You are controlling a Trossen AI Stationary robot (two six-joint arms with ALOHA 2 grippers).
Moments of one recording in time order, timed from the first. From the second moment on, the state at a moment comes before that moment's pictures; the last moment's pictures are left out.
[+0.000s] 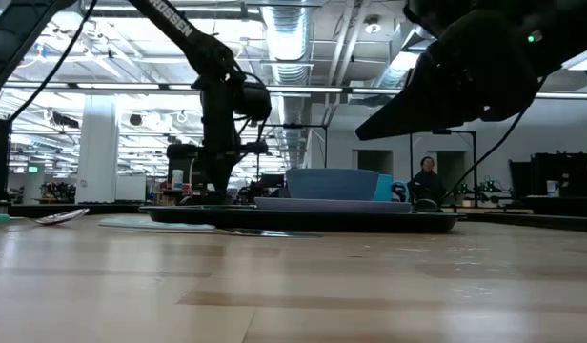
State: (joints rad) left arm 0.63 1.90 1.39 -0.87 -0.06 -0.88; right arm 0.53 1.69 0.75 0.30 0.71 0.16
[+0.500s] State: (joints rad) left arm 0.60 1.90 1.39 -0.87 -0.10 -0.94; right arm 0.47 1.69 0.75 0.30 0.65 0.16
